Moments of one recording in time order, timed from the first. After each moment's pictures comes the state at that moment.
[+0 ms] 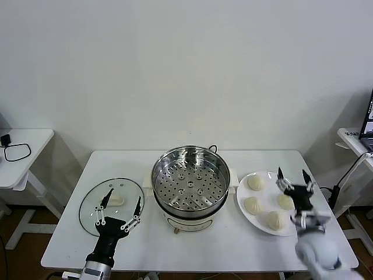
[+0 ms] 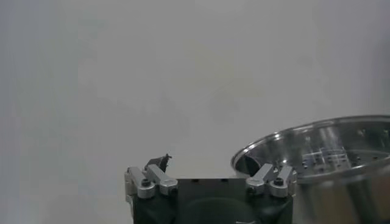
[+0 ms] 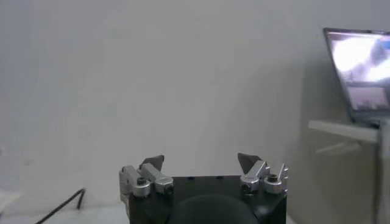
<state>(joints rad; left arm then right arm) 1.71 -1.27 -0.45 -2.19 0.13 -0.12 -0.12 -1.03 0.84 0.33 1.58 0.69 0.06 0.19</state>
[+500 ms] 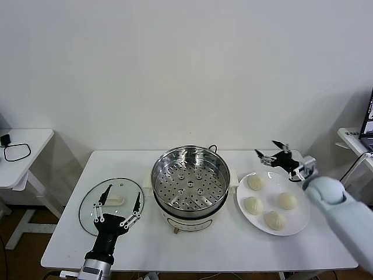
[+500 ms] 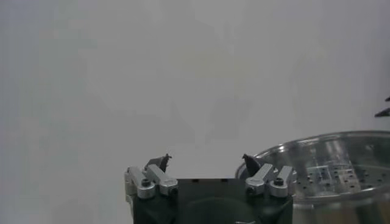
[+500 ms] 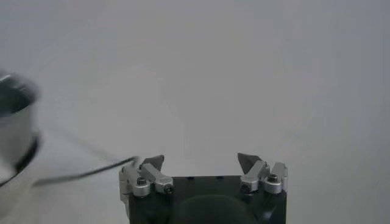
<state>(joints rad) 1.71 -1.29 -0.46 -2.23 0.13 -0.09 -0.13 -0.40 0.68 -0.22 1.17 0.51 0.02 -0.60</state>
